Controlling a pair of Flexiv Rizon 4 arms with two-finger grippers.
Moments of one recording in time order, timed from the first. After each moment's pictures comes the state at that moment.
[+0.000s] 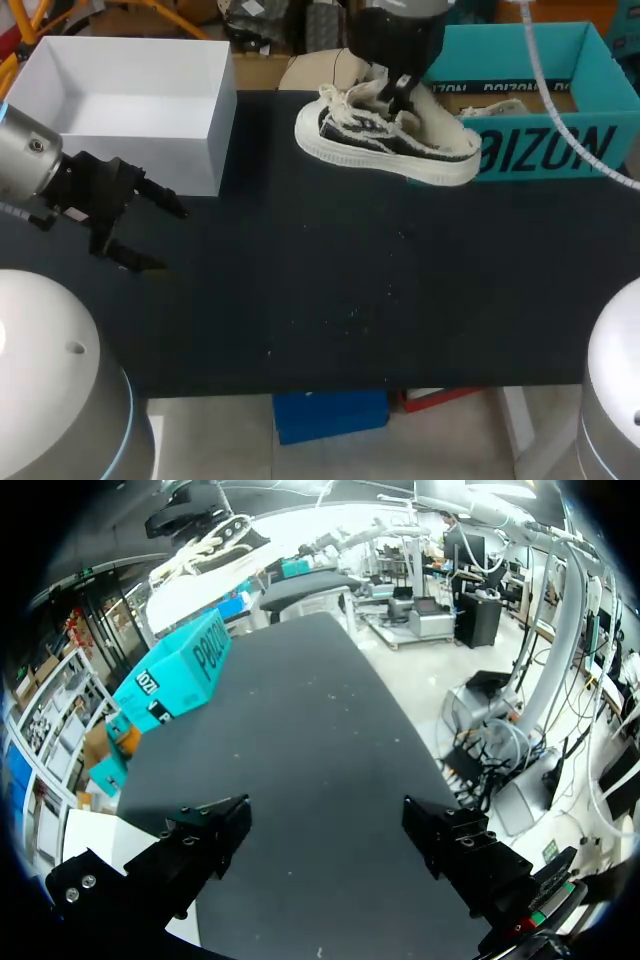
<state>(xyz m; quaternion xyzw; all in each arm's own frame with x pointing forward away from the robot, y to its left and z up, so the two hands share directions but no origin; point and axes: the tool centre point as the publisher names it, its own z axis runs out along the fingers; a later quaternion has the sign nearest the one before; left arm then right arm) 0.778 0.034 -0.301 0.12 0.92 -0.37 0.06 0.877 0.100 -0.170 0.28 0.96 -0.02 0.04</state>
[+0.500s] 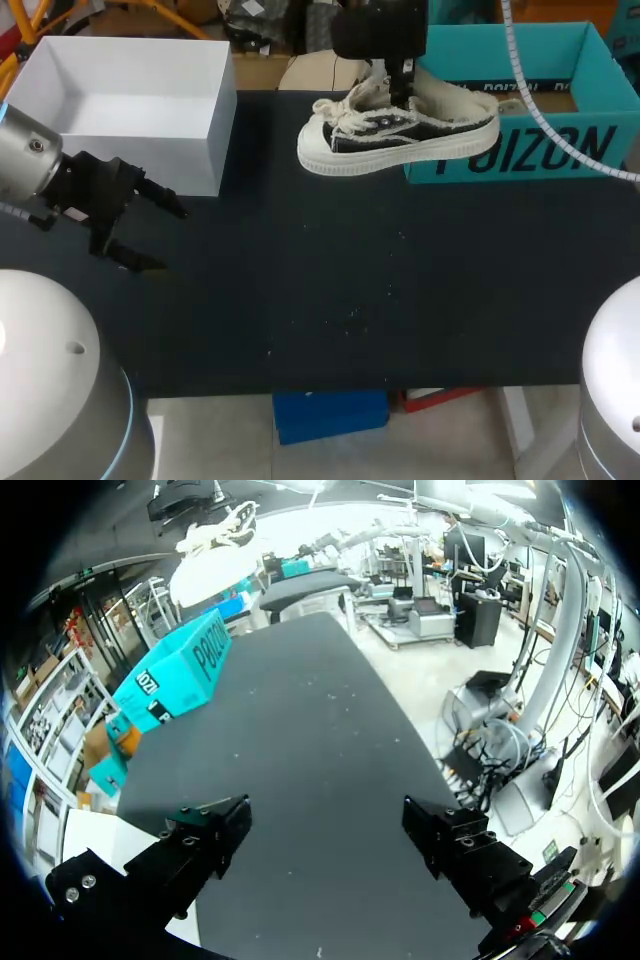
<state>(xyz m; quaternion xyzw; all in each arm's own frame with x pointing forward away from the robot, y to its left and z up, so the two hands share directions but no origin) 0.778 0.034 -0.301 0.12 0.92 -0.37 0.06 0.877 0.102 -0.149 0.10 0.99 -0.07 0.04</state>
